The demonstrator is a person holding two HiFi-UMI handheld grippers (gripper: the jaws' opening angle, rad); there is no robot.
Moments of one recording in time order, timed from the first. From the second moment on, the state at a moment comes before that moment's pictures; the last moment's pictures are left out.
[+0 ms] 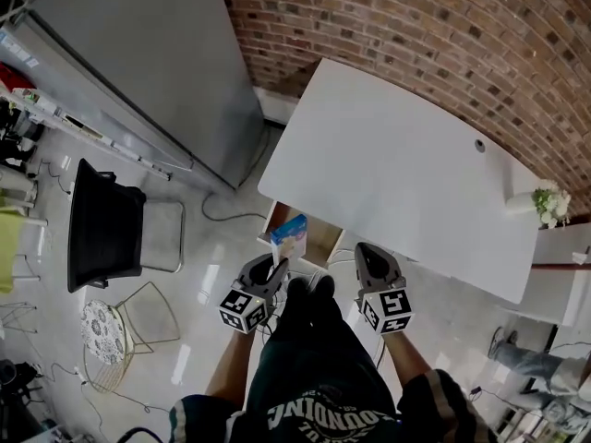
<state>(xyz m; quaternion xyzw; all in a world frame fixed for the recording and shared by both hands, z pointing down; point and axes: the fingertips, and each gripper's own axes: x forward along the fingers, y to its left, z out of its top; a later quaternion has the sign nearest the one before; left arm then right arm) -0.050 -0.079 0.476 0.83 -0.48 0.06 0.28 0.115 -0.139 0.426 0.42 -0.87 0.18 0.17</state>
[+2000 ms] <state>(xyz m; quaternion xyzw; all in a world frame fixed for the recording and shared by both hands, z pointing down) -0.028 -0.088 0.711 0.87 -0.34 0.24 0.28 0.077 -0.073 0.606 0.40 -0.85 0.28 0.21</state>
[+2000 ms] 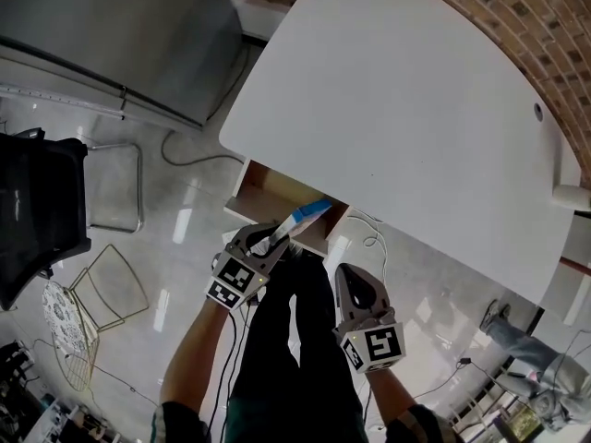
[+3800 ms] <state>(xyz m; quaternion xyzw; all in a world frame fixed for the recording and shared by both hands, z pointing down) -0.003 -0.127 0.854 0.82 -0.15 0.48 0.28 0.106 -0.061 0.655 0.41 -0.82 0.34 0.23</state>
